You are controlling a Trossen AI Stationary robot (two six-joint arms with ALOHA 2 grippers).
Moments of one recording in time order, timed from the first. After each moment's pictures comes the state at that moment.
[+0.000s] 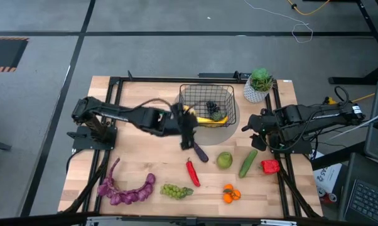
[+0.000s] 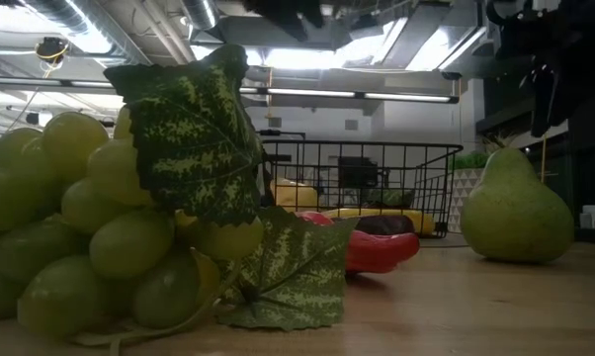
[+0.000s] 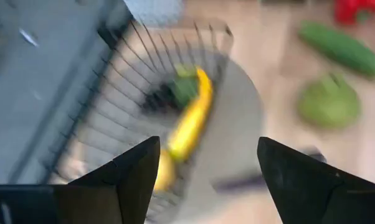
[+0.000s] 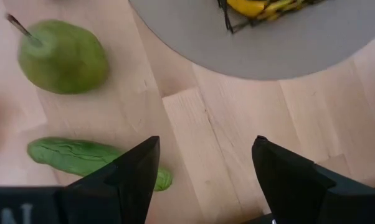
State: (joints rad) left arm -0.19 1.71 1.69 -0.79 -0.53 -0.25; right arm 0.14 0.92 0.84 -1.17 0.15 0.47
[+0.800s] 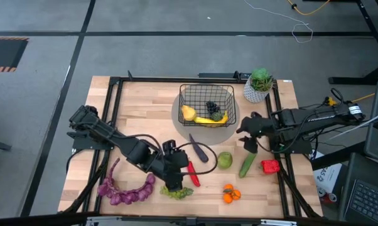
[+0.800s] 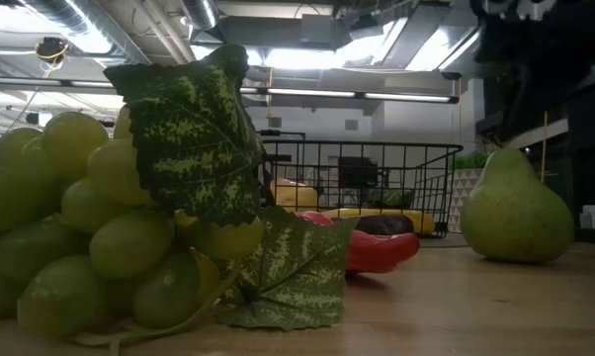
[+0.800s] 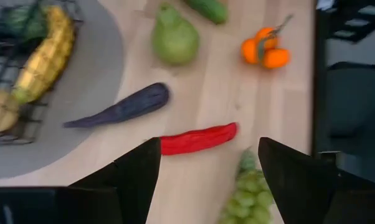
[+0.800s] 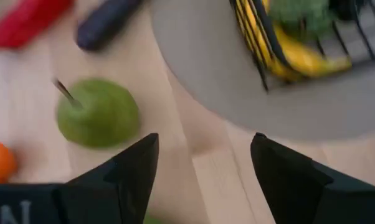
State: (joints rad) left arm -0.50 1.75 1.69 -0.81 -0.43 -0.59; right arm 0.14 0.92 0.71 -0.82 0.14 0.42
